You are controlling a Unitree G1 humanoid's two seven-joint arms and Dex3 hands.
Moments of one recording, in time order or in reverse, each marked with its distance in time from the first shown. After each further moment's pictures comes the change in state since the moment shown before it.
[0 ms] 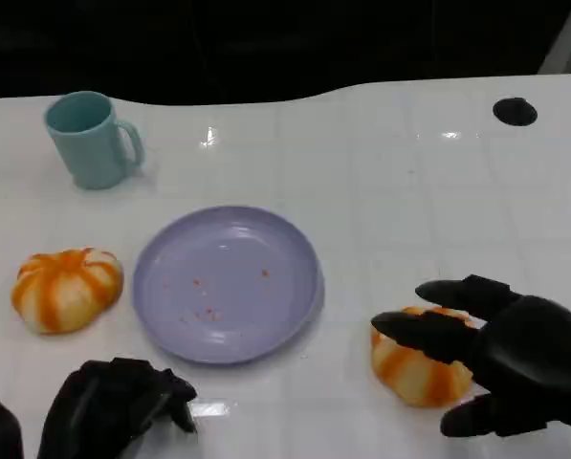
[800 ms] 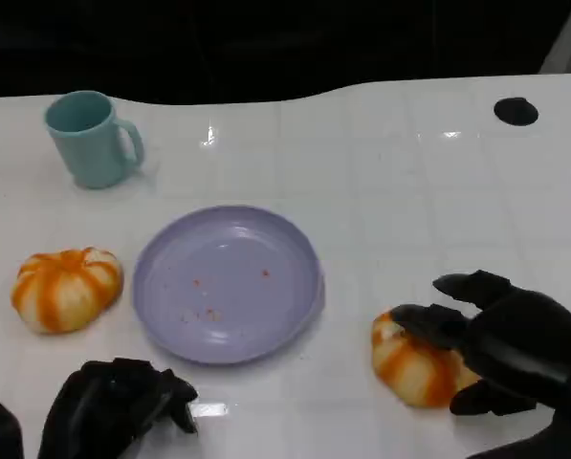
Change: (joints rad) left arm 0.006 0.000 -0.004 -0.011 0.000 0.003 0.002; right arm -0.134 -0.039 0.172 0.252 -0.162 0.127 -0.186
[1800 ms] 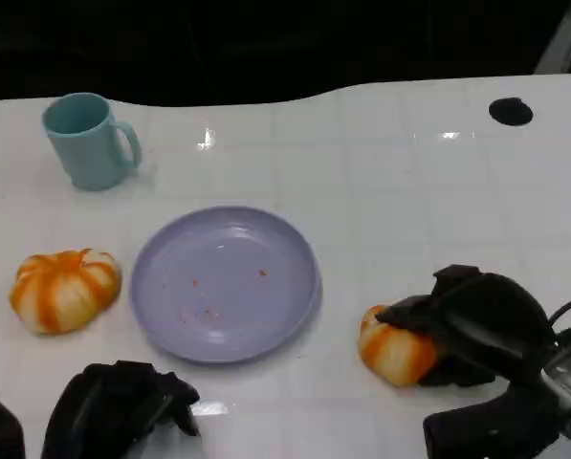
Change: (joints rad) left arm 0.010 -0.006 -0.002 -0.013 0.000 0.014 0.001; right arm -0.229 0.094 0.171 0.407 0.024 0.012 -0.286
